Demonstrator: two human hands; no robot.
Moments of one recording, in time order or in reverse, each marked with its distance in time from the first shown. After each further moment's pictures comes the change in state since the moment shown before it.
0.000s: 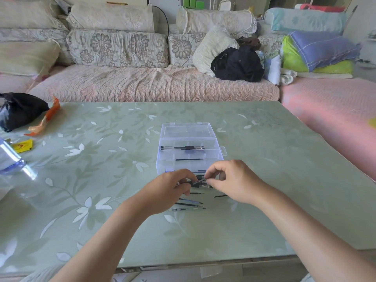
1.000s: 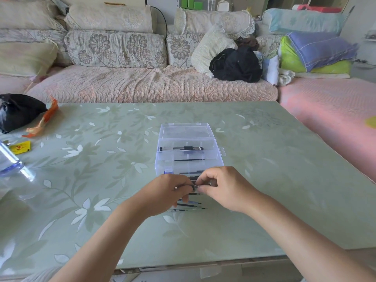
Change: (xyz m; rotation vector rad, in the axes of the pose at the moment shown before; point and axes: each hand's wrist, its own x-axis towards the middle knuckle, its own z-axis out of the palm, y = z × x) left_hand -0.006 0.006 -0.002 -0.005 -0.043 0.004; right_hand -0.010 -0.016 0.012 0.045 -0.022 -0.065
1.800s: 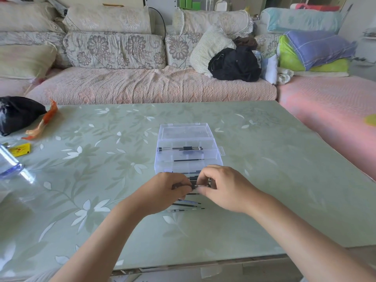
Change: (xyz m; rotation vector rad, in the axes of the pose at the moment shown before) left_hand -0.001 -0.001 -0.004 -0.004 0.042 0.003; right_hand 0.001 0.005 0.000 -0.174 -0.002 -0.106
